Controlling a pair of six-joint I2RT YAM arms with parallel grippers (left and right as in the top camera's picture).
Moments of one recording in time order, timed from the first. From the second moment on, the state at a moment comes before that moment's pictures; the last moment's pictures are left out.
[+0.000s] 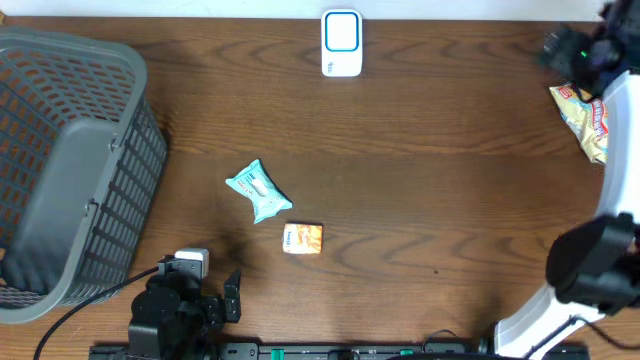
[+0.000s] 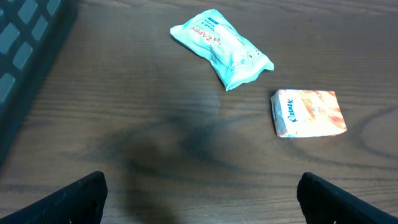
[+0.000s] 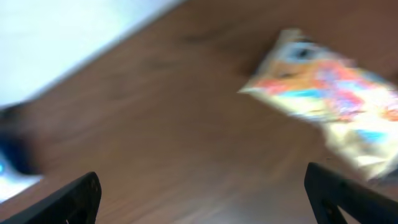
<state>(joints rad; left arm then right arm) -0.17 0.04 0.42 -1.08 0.05 -0.12 -0.23 1.91 1.94 -0.95 -0.04 0.33</state>
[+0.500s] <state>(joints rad) -0.17 0.04 0.42 -1.08 0.05 -0.12 0.35 2.08 1.89 -1.40 -0.39 0.50</state>
